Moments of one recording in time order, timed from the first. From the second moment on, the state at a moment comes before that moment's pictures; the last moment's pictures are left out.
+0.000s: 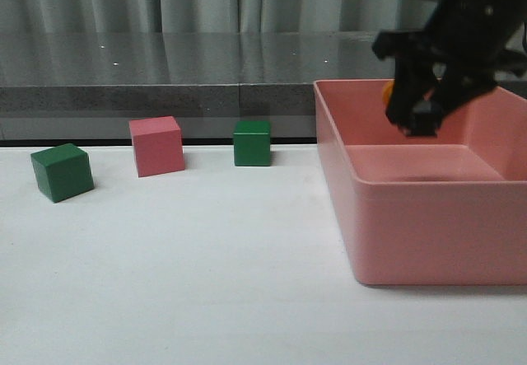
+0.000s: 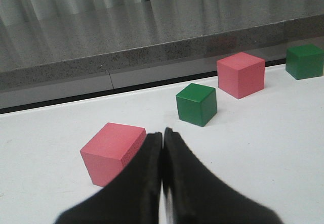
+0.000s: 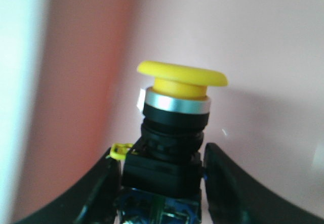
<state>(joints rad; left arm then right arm) -0.05 0.00 0.00 0.08 0.20 0.10 0.21 1.75 -1.35 0.27 0.73 -0.21</state>
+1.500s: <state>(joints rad) -0.05 0.00 0.00 0.08 0.20 0.10 0.71 2.29 -1.87 0.26 1.02 -1.11</state>
